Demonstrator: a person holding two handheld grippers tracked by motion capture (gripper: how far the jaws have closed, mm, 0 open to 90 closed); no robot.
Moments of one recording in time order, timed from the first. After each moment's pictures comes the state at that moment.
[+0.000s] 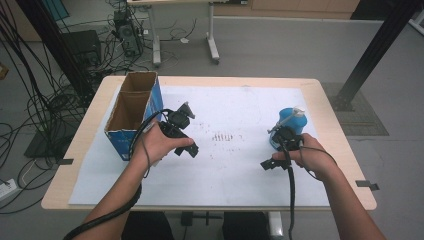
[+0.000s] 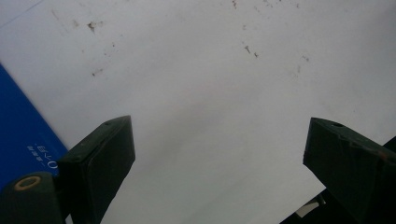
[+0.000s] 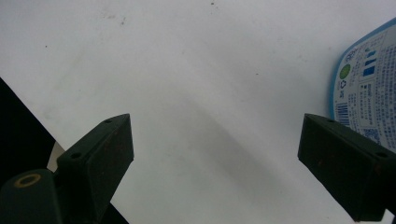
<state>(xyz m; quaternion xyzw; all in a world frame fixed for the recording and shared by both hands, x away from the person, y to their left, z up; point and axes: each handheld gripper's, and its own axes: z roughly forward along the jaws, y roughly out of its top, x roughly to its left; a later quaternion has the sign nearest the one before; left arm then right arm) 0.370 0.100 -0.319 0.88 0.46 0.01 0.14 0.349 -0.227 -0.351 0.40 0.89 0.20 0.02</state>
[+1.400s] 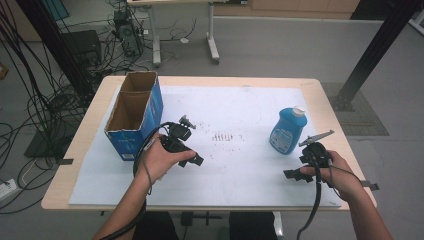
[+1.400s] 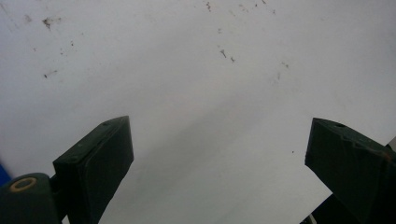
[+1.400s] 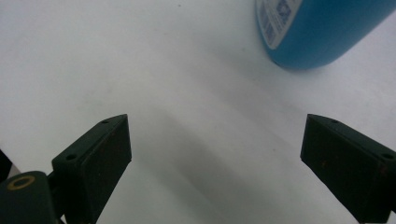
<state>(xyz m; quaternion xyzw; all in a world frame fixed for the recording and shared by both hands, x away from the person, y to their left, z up) 0.350 0.097 -0.345 0.87 0.46 0.02 0.20 0.327 -0.311 -0.399 0.43 0.86 0.26 0.06</state>
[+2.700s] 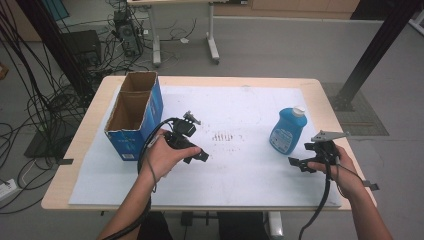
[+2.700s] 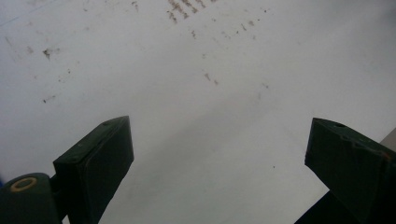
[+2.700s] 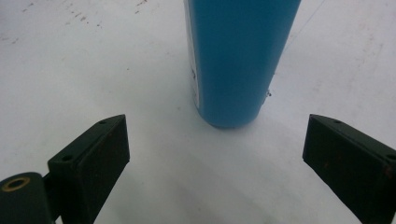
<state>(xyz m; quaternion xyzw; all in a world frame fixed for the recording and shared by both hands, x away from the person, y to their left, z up) 0.351 0.084 -0.328 0.87 0.45 0.03 0.22 0.343 -0.342 -0.416 0.41 0.82 0.38 0.15</state>
